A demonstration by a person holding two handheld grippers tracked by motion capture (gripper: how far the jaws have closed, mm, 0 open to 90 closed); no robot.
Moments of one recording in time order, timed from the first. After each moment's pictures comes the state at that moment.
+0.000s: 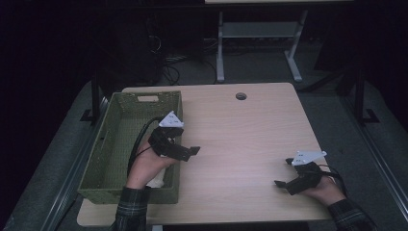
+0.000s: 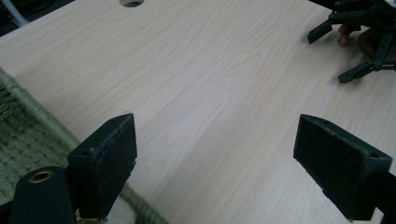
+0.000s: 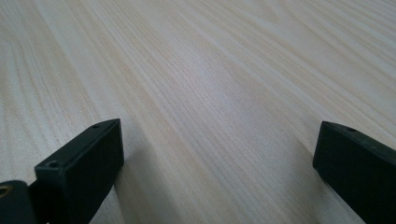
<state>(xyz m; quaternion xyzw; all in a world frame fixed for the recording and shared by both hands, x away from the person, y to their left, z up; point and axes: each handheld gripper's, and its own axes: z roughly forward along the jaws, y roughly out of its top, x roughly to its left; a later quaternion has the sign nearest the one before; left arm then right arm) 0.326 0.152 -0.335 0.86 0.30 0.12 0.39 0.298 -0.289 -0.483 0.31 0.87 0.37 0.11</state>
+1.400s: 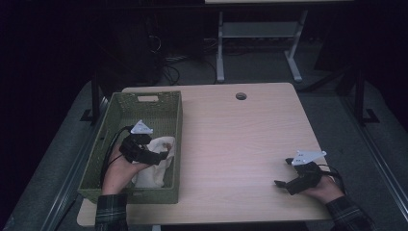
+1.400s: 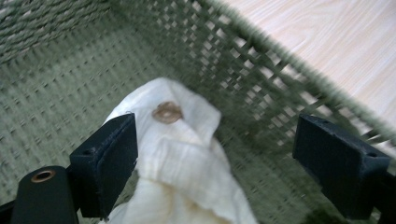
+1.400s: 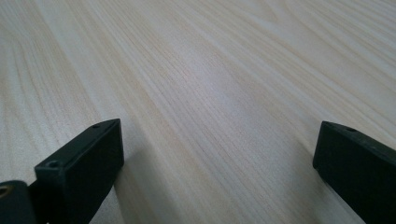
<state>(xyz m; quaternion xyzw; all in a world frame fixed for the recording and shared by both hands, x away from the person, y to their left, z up) 0.326 0.231 -0.370 0.85 0.39 0.14 0.32 0.299 -0.289 -0.483 0.31 0.87 0.37 0.11</state>
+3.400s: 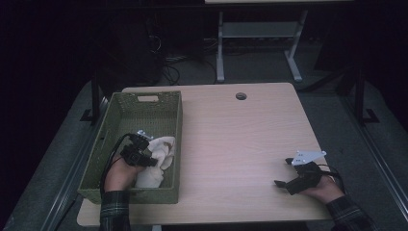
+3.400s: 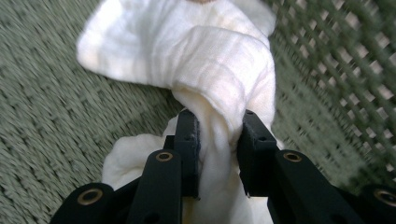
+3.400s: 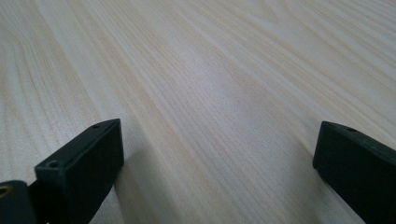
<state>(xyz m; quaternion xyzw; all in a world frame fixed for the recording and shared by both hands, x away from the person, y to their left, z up) 0.344 0.247 -0.412 0.86 0.46 0.06 0.21 0.299 -0.289 -0.483 0.31 0.87 0.37 0.11</state>
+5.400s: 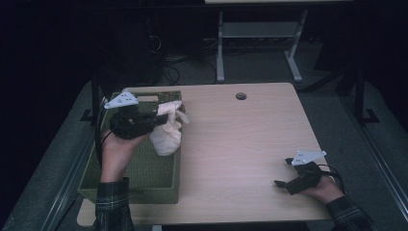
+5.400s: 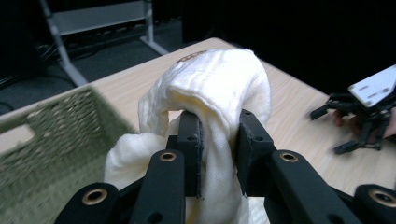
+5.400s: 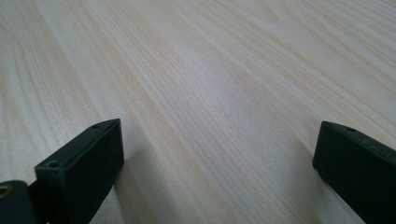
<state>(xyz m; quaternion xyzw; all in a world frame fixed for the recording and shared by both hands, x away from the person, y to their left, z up) 0.325 0.218 -0.271 0.78 0.35 0.15 0.50 0.299 -0.289 -0.483 0.31 0.87 0.37 0.11</state>
